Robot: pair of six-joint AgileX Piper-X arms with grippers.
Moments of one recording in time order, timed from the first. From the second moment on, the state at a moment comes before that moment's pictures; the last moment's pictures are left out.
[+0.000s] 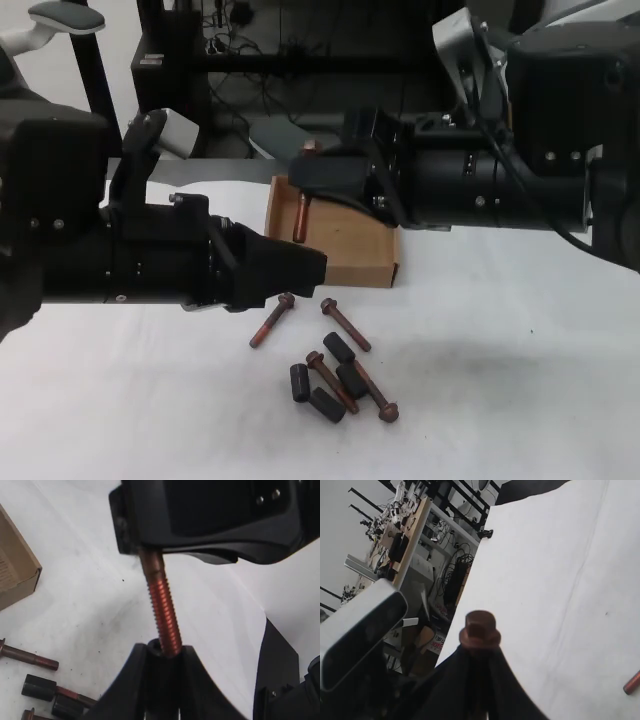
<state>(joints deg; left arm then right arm) -23.9 71.5 -39.5 1.7 45.1 -9.9 34.3 80.9 -53.2 -4.3 -26.5 45.1</state>
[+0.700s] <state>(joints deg) -23.9 71.5 -39.5 1.7 45.1 -9.9 34.3 80.9 -53.2 -3.0 -22.9 39.9</state>
